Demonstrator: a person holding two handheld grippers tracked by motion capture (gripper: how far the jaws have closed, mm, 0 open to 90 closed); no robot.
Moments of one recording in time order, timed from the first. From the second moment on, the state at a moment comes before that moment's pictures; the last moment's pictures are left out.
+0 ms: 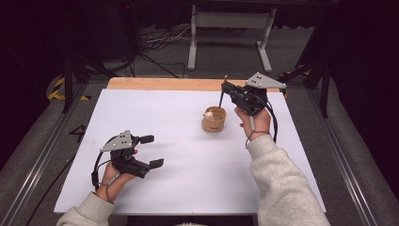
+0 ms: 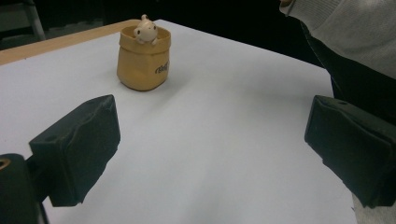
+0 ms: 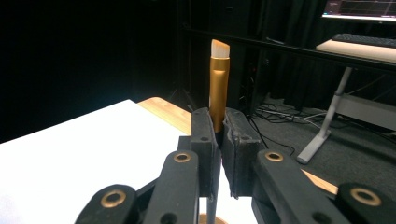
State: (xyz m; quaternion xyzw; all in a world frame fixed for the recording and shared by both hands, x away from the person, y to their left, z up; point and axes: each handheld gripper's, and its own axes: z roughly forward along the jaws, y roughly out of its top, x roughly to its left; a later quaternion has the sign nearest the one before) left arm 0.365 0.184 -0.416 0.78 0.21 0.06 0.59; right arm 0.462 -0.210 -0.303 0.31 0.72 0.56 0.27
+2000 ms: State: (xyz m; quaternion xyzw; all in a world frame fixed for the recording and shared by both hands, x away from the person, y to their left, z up) left arm 0.367 0.185 -0.420 0.78 0.22 0.05 0.59; right arm 0.480 -0.207 -0.366 0.34 0.72 0.55 0.25
